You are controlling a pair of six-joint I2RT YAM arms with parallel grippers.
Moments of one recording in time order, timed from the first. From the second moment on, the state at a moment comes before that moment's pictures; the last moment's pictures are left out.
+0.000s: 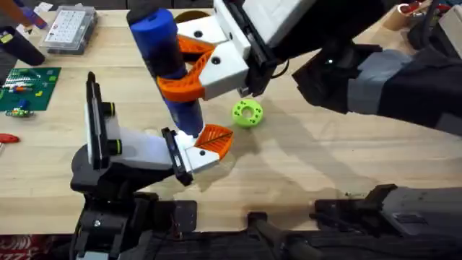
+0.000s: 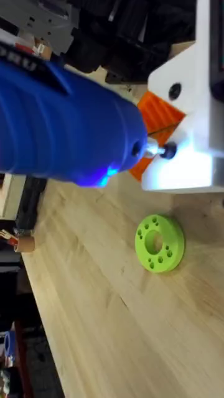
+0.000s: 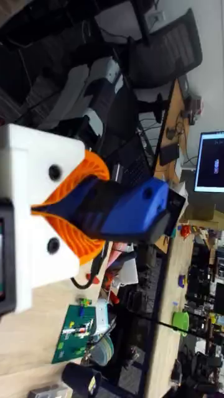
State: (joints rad) left arm -0.07 0.00 0.01 -0.10 1.08 -0.06; right arm 0.70 1.53 0.96 0.96 -1.26 0.31
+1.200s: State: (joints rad) left arm -0.07 0.00 0.01 -0.10 1.08 -0.06; right arm 0.70 1.53 0.96 0.94 -1.27 0.29
